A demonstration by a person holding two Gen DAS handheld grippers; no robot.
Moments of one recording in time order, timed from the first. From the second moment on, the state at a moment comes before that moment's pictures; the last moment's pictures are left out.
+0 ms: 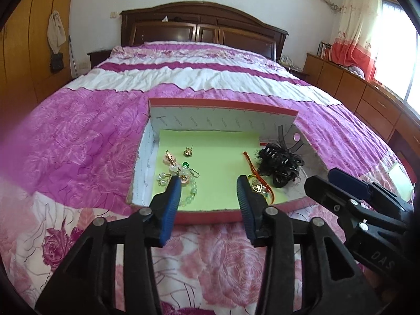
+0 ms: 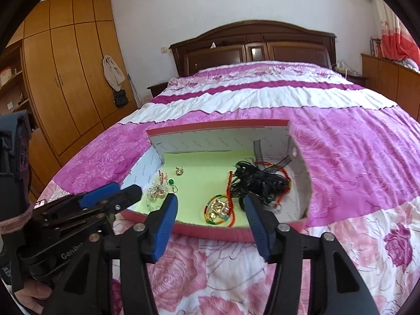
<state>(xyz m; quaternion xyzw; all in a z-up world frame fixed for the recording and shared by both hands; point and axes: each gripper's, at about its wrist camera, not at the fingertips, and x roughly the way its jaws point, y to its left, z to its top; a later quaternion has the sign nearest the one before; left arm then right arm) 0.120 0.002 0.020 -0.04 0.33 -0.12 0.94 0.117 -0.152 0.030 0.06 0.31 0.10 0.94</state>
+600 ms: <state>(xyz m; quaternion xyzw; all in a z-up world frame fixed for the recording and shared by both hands) 0.084 0.003 0.011 -0.03 0.28 -0.08 0.96 0.067 -0.174 0.023 0.06 0.26 0.05 0.96</state>
